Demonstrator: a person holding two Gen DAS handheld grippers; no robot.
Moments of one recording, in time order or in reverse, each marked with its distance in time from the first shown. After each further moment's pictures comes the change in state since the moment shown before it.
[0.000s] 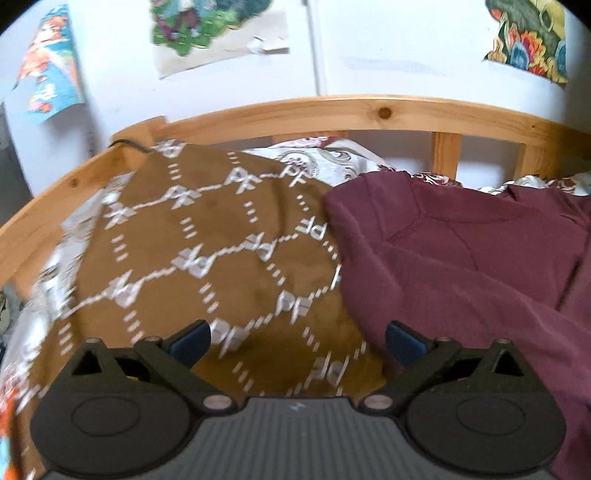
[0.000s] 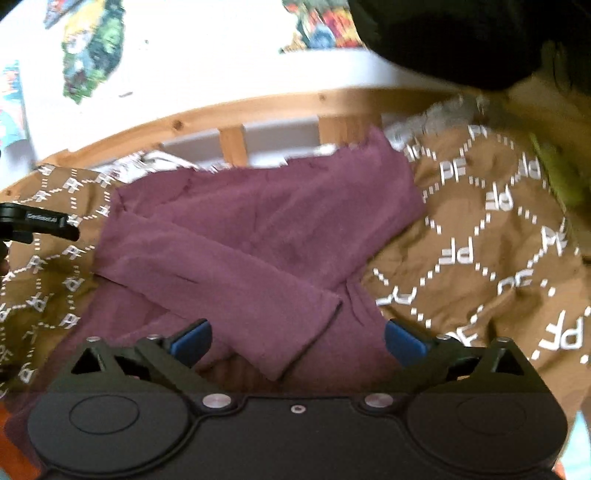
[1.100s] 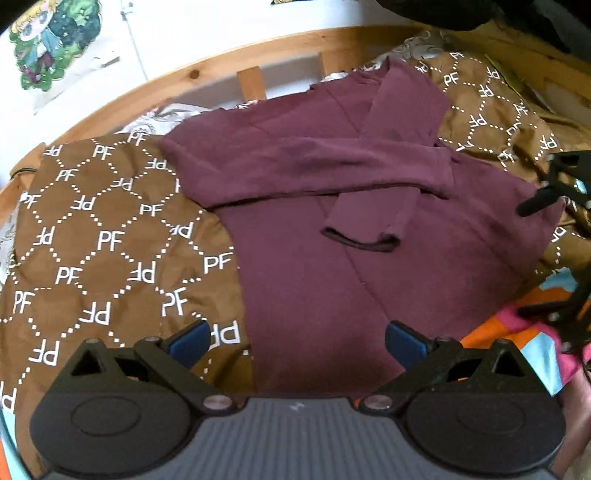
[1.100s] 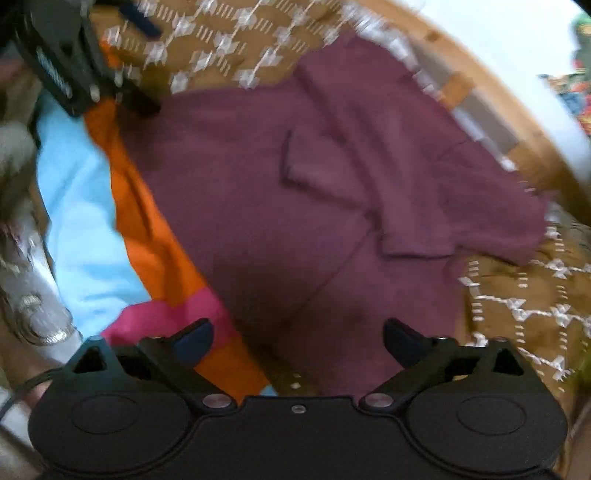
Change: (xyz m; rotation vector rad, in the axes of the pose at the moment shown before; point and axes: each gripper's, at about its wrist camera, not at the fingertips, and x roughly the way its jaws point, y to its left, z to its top) left arm -0.104 -0.064 -0.128 0.409 0.077 -0.301; right arm -0.040 0.071 -0.056 -0.885 0.415 0.172
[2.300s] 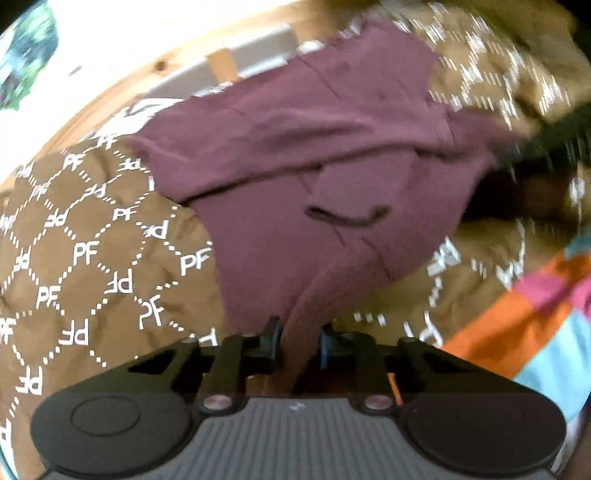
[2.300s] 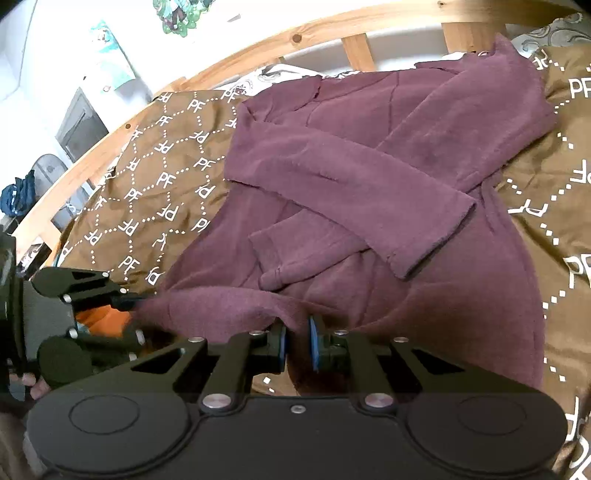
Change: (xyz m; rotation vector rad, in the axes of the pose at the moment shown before) left arm 0.034 -0.012 -0.001 0.081 0.043 0.034; right arm 0.026 -0.098 -0.022 0.759 -0.279 0.418
